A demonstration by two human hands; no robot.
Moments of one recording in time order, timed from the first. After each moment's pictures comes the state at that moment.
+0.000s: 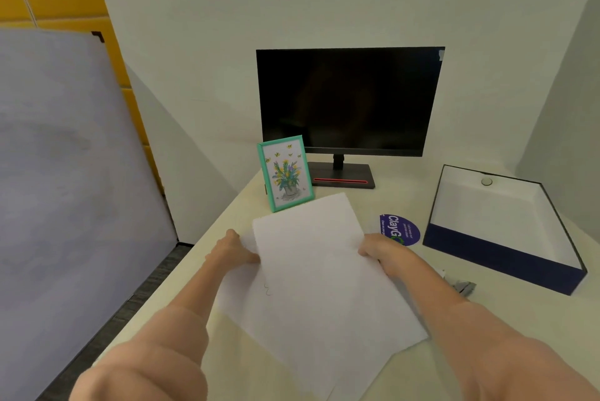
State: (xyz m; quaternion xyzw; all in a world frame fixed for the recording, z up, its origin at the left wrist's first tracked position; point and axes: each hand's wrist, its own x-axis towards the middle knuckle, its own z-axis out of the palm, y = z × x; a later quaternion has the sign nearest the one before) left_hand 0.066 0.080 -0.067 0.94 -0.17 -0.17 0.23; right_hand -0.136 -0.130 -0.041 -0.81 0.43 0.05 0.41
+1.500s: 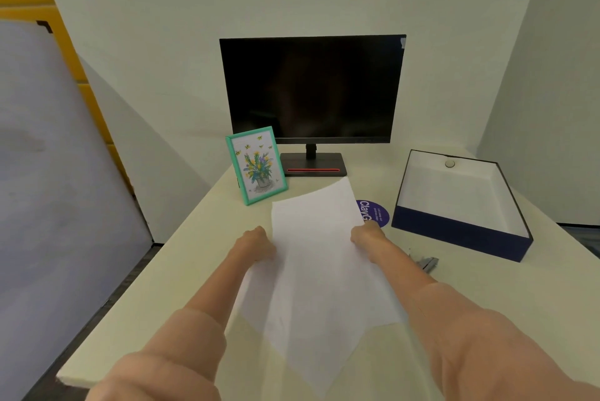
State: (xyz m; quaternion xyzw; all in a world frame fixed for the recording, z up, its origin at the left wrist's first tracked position) left_hand -0.003 0.017 -0.052 0.93 -0.28 -0.22 0.13; right_hand -0.154 -0.150 -0.061 -0.66 0.54 -0.14 0.50
